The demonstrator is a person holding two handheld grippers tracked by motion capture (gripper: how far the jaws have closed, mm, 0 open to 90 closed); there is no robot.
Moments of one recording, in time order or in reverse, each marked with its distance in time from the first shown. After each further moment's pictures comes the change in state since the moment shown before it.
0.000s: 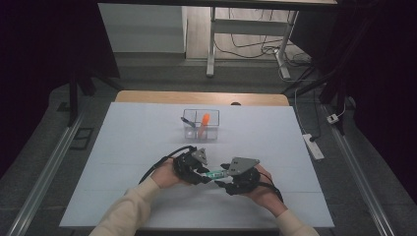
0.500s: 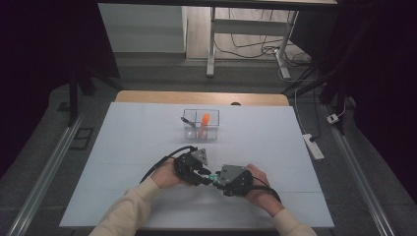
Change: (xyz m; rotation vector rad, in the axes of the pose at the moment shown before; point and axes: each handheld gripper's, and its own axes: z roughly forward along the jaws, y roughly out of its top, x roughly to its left) left arm -0.002 0.001 -0.002 -0.027 -0.050 0.001; right arm 0.014 0.004 0.015 0.120 0.001 -0.196
